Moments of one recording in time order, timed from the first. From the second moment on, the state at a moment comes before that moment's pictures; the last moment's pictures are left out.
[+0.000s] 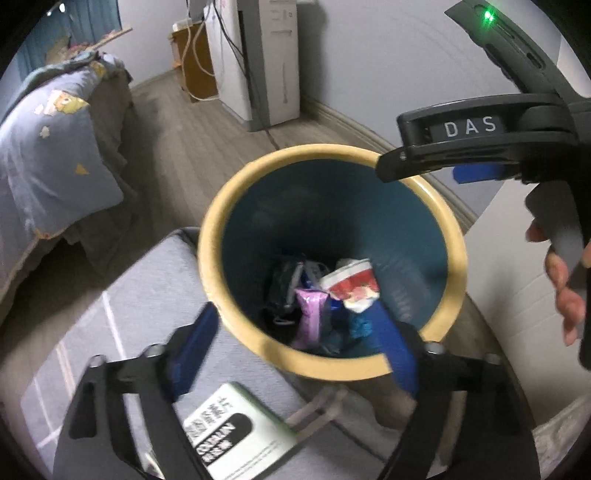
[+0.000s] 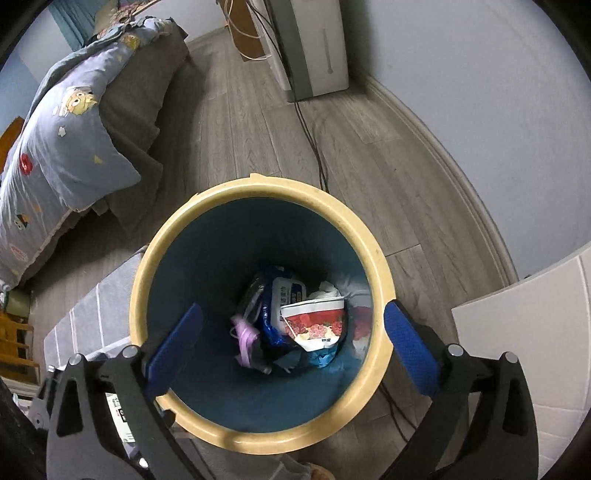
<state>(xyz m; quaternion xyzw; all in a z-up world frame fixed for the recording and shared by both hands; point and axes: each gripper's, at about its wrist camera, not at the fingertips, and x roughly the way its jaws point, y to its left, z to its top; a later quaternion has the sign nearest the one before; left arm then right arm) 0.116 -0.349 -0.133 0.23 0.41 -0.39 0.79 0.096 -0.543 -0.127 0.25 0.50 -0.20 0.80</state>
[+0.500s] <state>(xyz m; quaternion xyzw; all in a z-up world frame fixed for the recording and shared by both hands) 0.111 -0.283 -0.075 0.19 0.39 -0.35 0.83 0.070 -0.517 -0.100 0.29 0.50 -0.20 0.79</state>
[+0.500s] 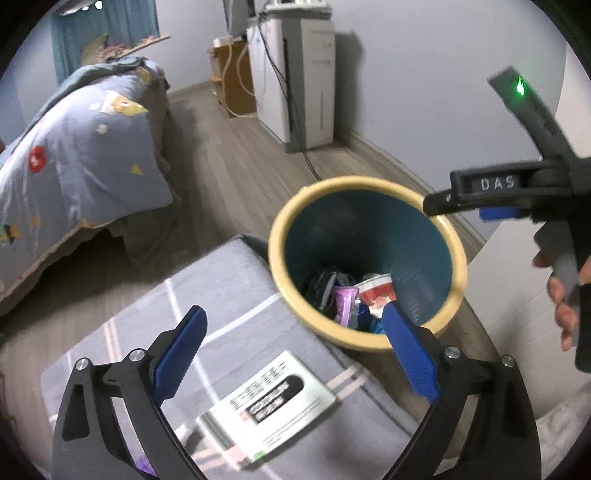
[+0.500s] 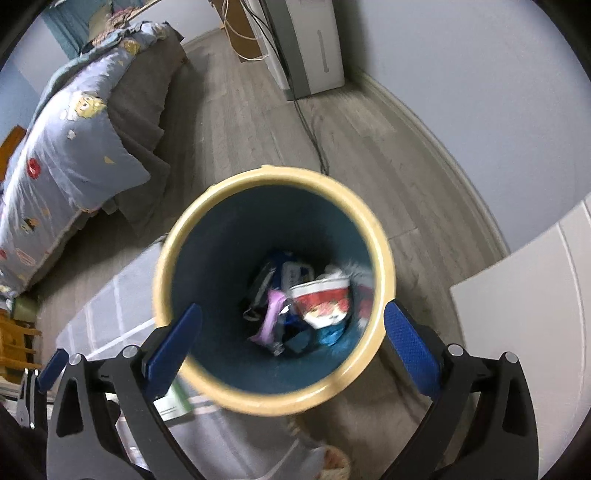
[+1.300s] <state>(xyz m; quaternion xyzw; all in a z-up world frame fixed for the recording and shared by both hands) 0.082 -0.076 -0.078 0.14 0.46 -0.19 0.86 0.068 -0.334 -0.066 0.21 0.52 -0.10 0.82</state>
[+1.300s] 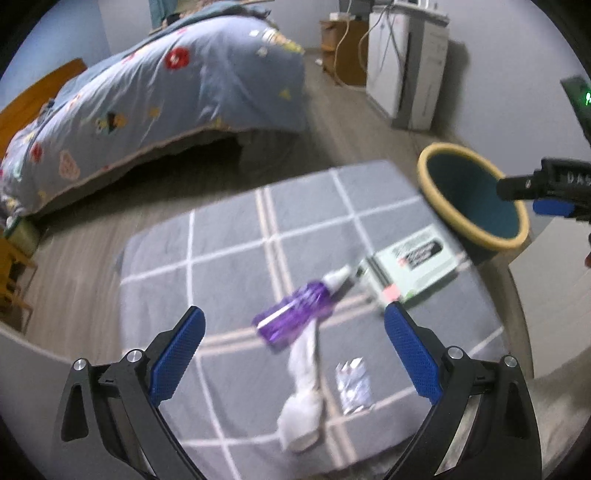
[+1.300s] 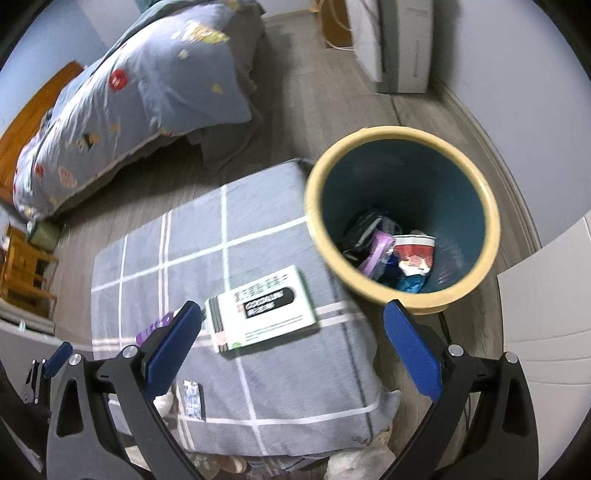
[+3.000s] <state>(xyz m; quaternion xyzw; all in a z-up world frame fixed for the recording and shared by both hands) 0.071 0.013 -0.159 0.08 0.57 -0.17 0.80 0.071 -0.145 -0.183 0.05 0.66 0.03 0.75</state>
